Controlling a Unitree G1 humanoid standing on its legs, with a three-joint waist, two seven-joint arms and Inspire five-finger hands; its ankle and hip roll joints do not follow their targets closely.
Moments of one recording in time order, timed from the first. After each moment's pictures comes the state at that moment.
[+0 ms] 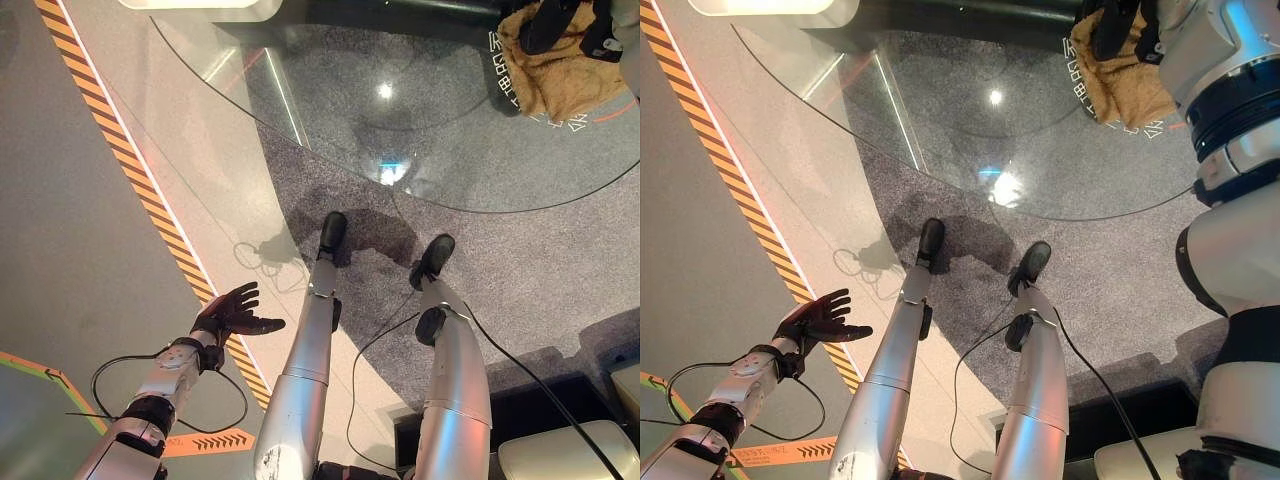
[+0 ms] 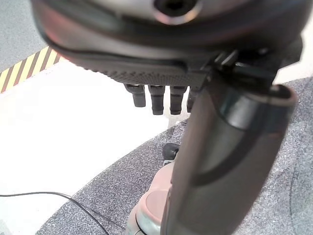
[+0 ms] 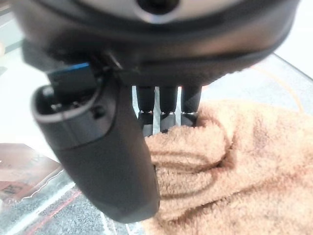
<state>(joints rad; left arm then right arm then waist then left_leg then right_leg) -0.34 0.55 -0.34 0.88 -0.61 -0.12 -0.21 -1.80 -0.82 1.00 1.03 -0.21 0.20 0.25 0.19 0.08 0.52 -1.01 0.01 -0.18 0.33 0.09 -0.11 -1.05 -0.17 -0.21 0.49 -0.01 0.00</state>
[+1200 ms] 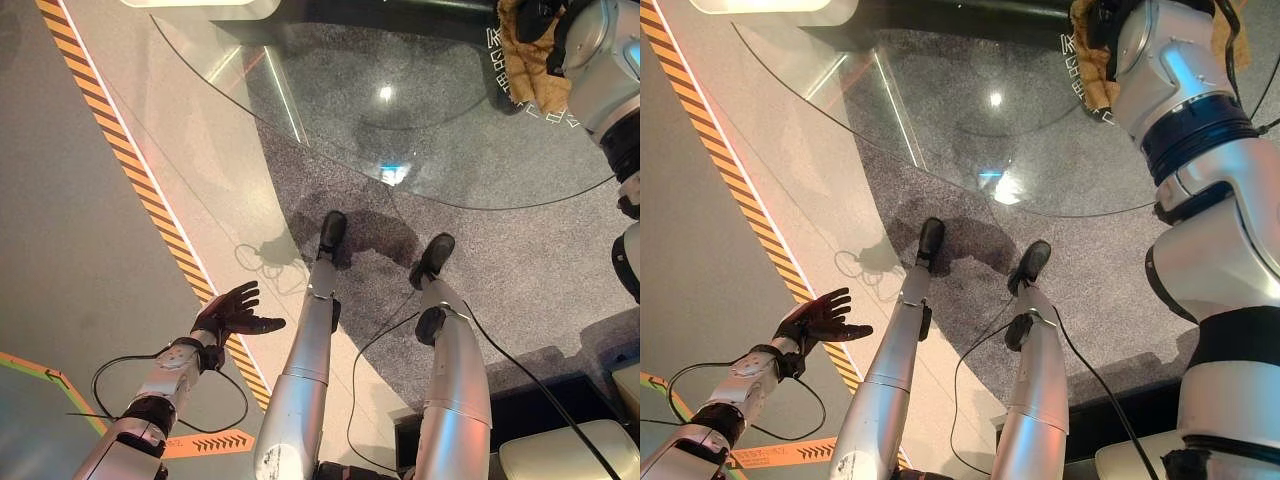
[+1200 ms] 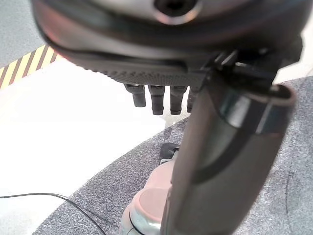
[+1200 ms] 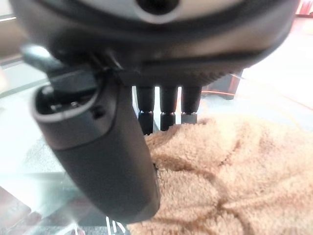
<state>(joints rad) -0.34 0.54 -0.34 0.88 -0.61 -0.14 -0.21 -1.71 -0.75 1.00 1.00 -0.20 0.31 -0.14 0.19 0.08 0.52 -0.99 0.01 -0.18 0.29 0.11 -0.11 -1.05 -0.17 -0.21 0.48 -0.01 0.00</state>
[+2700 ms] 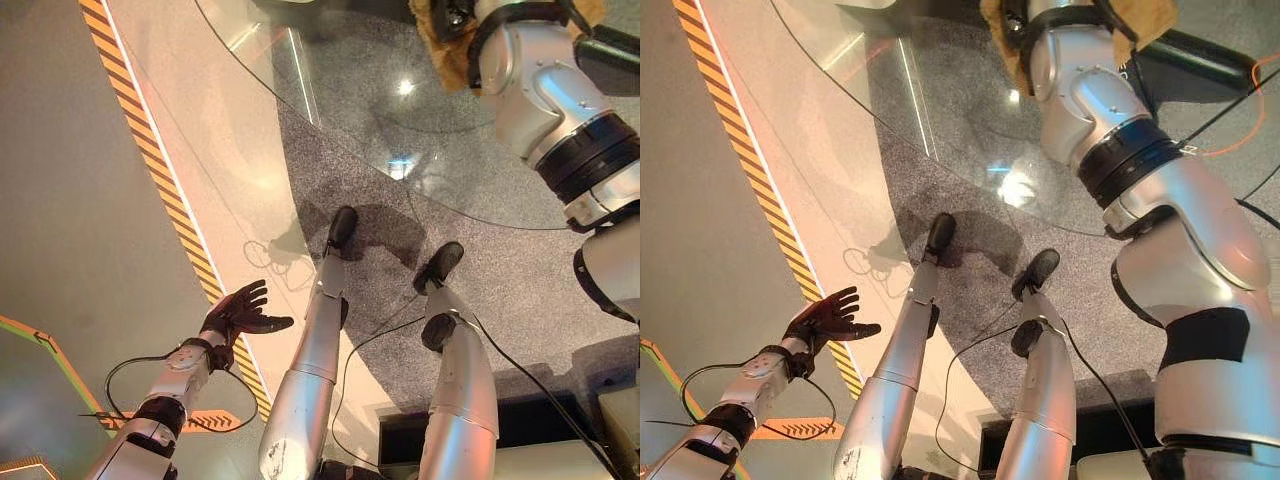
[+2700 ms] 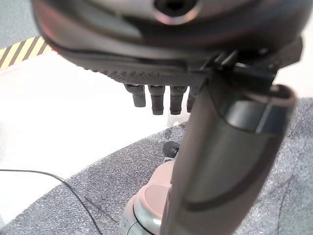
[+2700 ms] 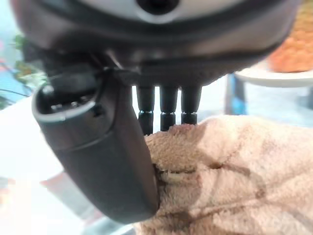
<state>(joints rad) -0.34 0.50 -0.32 0.88 -0.61 -0.14 -0.21 -1.66 -0.62 0.98 0.75 -0.33 0.33 -0.20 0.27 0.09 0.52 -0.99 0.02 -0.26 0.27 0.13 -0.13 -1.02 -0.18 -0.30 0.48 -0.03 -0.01</state>
